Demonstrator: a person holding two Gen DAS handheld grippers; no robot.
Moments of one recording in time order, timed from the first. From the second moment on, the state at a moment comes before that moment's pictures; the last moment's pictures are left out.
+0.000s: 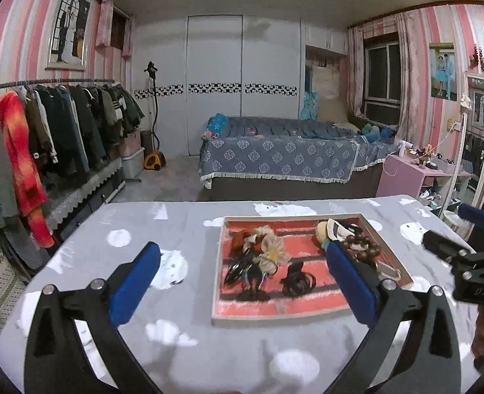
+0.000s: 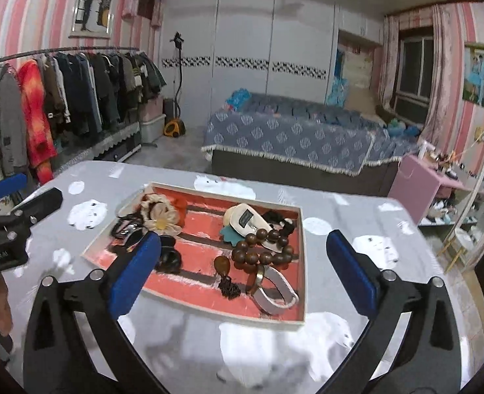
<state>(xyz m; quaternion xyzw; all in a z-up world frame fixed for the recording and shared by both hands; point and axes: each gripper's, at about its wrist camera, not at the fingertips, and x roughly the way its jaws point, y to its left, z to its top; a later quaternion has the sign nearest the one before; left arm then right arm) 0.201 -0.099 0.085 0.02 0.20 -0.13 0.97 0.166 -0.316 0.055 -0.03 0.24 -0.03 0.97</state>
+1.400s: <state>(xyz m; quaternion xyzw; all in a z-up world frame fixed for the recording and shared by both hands) 0.106 -0.082 -0.005 0.06 0.13 -0.07 0.99 0.049 -0.334 -0.039 0.02 0.20 -0.06 0.98</state>
